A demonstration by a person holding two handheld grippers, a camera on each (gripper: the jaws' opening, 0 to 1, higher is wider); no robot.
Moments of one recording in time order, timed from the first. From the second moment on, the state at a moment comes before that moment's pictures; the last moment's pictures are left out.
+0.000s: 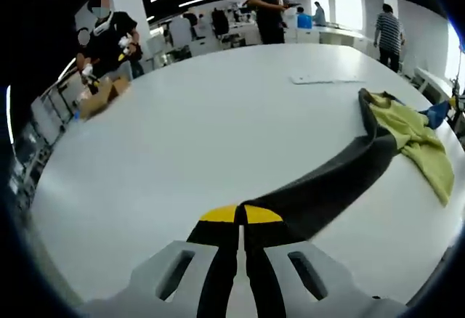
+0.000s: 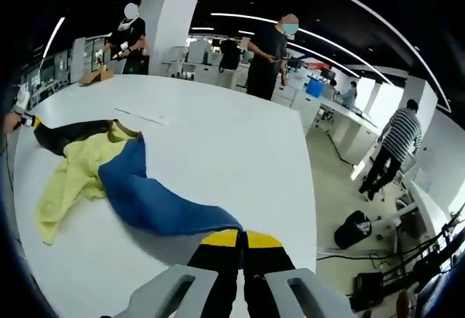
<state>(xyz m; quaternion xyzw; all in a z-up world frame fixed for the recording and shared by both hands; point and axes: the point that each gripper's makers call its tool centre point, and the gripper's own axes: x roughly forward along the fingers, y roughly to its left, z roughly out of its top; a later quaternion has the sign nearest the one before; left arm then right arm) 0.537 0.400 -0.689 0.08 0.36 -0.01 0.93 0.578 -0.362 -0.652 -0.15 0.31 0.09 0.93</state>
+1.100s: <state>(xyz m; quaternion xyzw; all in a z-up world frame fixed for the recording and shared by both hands) 0.550 0.423 -0.686 0.06 0.37 0.04 0.92 0.580 -0.415 -0.671 -0.16 0.35 0.02 0.92</state>
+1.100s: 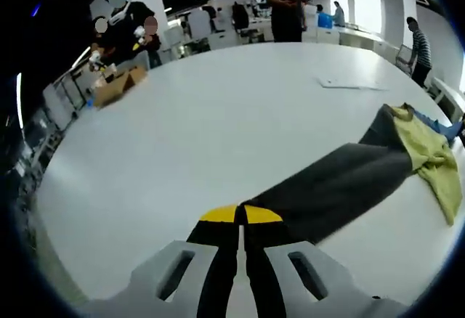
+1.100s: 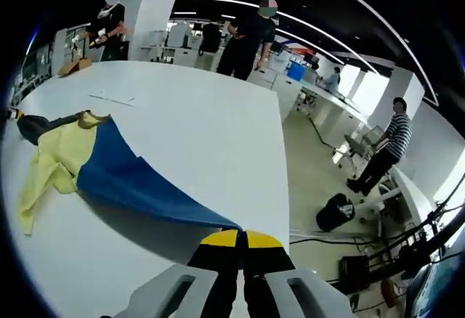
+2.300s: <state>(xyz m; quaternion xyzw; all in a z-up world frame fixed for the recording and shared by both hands) 0.538 0.431 -0.686 0.05 0.38 0.06 0.92 0.551 -0.405 -0.689 -0.16 0.40 0.04 0.90</state>
